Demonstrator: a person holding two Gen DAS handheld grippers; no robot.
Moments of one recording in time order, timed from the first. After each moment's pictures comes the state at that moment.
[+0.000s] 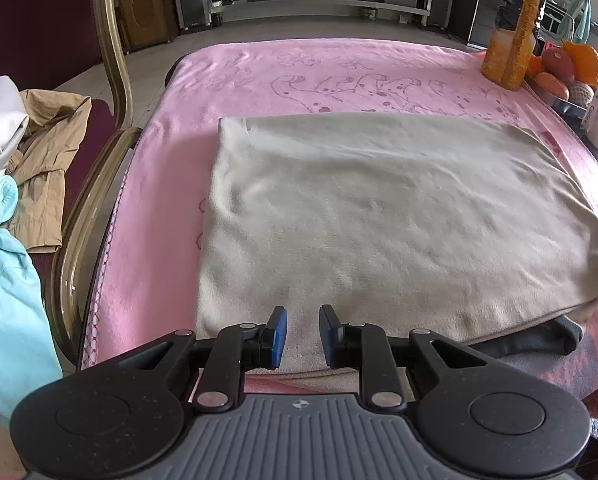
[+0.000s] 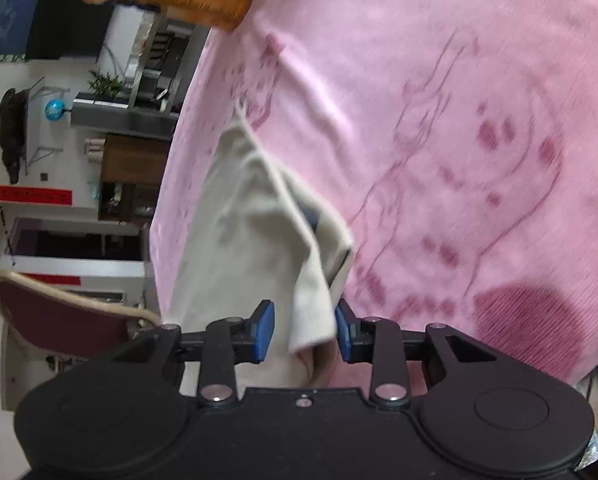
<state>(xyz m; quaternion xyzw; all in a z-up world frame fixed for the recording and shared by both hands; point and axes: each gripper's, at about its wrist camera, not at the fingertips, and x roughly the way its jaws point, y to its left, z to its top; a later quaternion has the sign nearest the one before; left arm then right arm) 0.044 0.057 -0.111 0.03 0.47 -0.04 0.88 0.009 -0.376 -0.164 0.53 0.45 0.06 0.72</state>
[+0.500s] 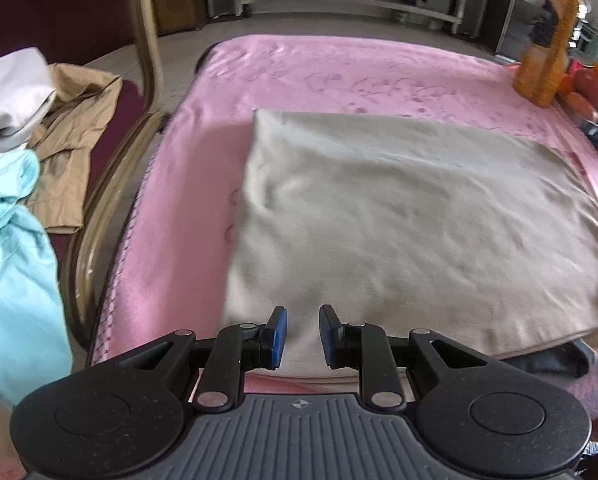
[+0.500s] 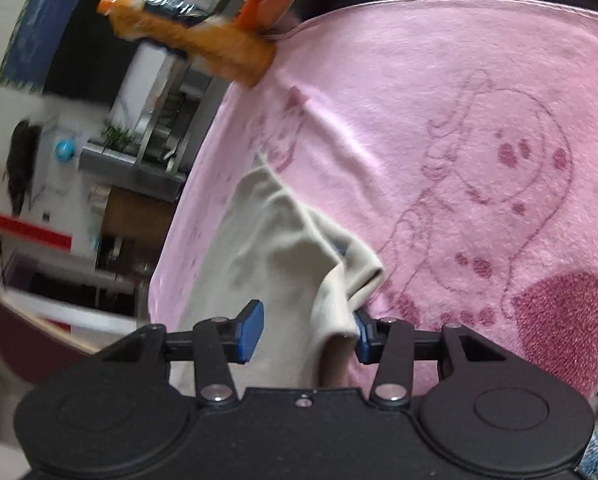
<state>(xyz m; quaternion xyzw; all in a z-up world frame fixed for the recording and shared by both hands) 0.052 0.077 -0.116 0.01 0.48 0.01 0.88 0.006 -0.347 -0.149 0.51 0.37 -0.02 0.77</state>
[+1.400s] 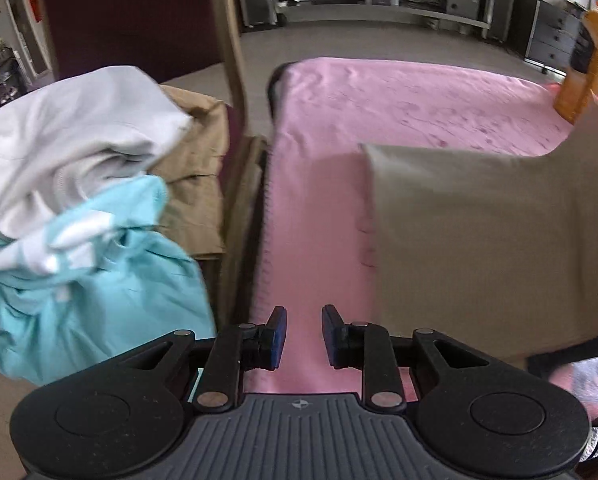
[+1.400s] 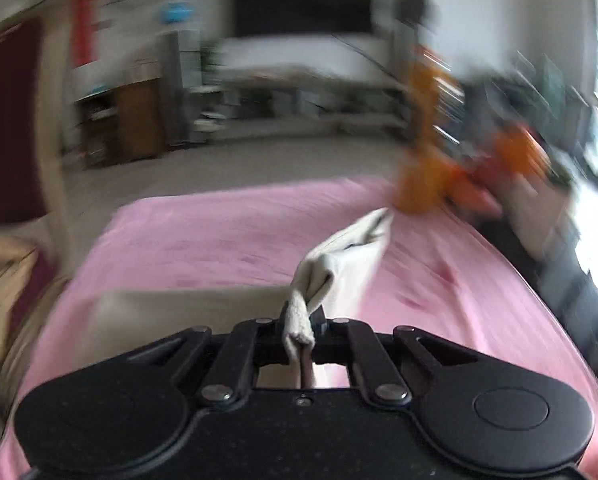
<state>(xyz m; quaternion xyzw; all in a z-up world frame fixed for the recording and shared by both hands) 0.040 0.159 -0.061 0.03 0.46 0.05 0.88 0.029 -0.105 -0.015 -0.01 0.28 0.01 0.96</state>
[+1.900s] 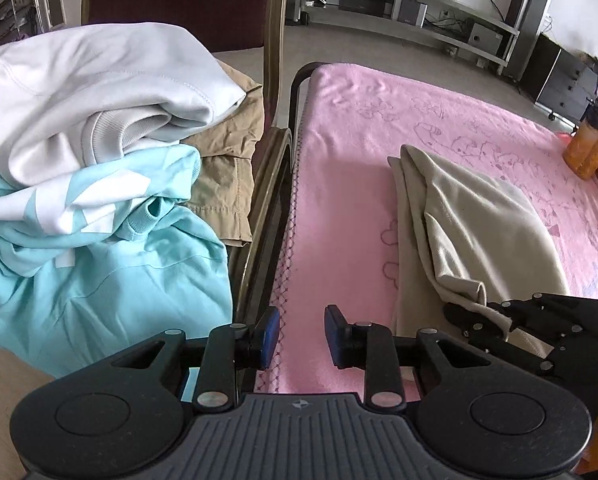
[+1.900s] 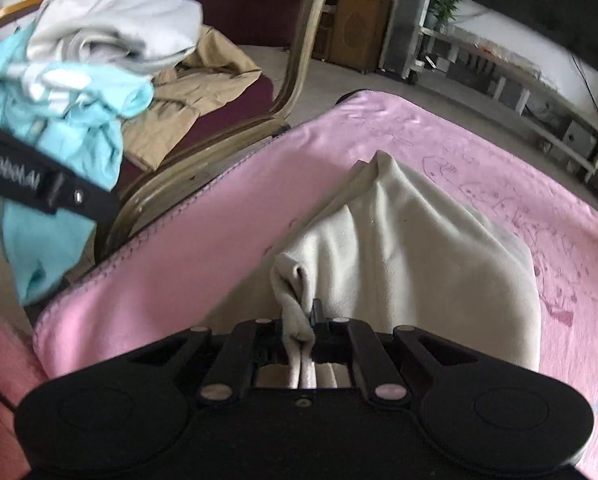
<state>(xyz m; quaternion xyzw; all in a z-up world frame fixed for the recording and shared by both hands) 0.034 0.196 -0.063 -0.06 0.46 0.05 0.89 0.039 0.029 -0.097 -0.15 0.38 0.23 0.88</state>
